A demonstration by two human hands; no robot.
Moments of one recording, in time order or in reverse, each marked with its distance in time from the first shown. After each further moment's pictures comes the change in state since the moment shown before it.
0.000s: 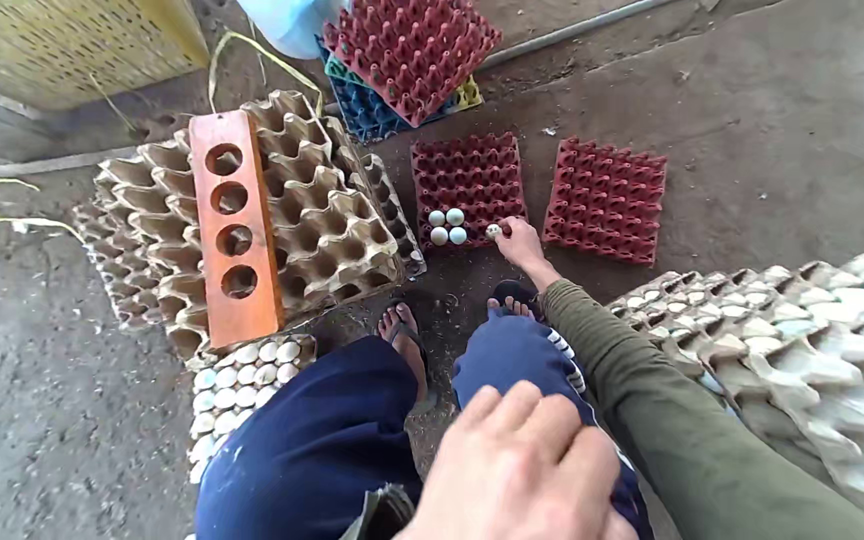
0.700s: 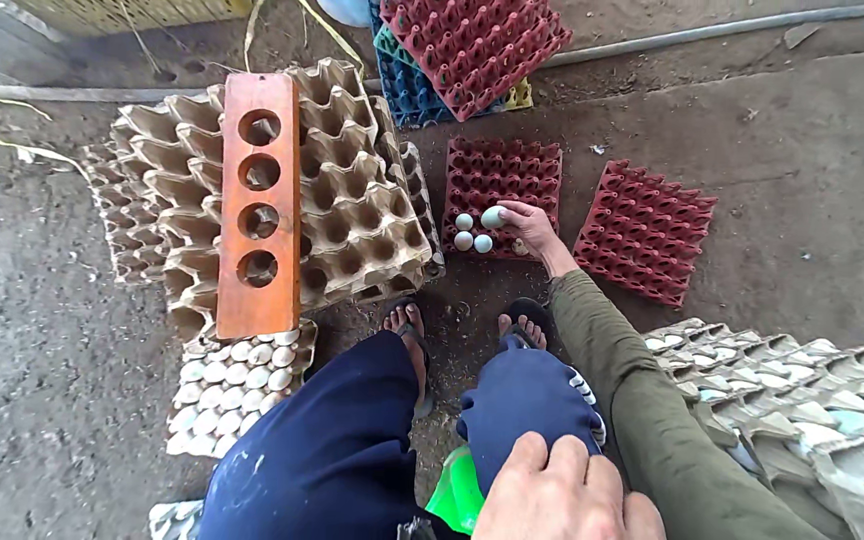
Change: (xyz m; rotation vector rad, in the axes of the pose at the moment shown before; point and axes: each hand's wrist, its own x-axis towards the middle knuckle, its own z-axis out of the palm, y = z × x) left_hand 0.010 -0.011 0.006 0.178 -0.246 -0.099; right_hand 0.078 -0.022 0.020 0.780 -0.268 -0.083
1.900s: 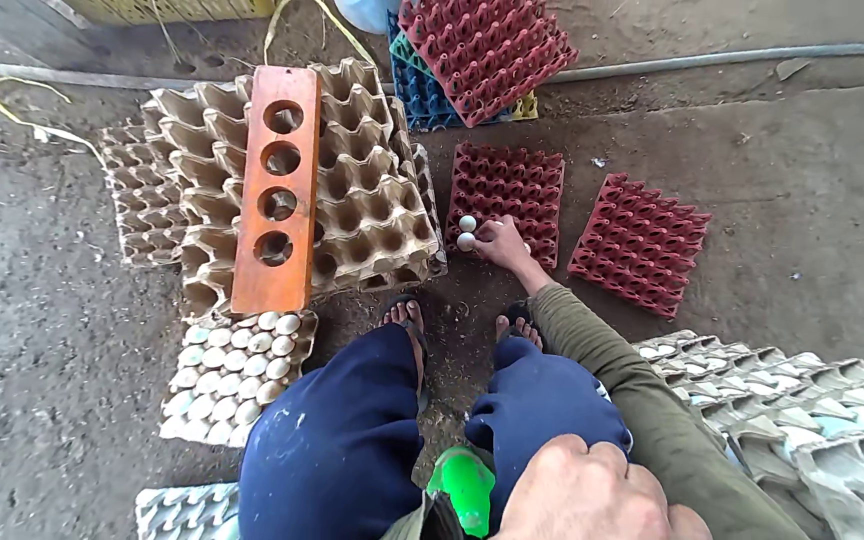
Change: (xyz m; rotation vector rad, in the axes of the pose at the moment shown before) left_hand 0.007 0.010 0.000 -0.114 -0.010 0.100; right_hand -0.018 -0.006 0.054 -0.856 -0.046 -0.016
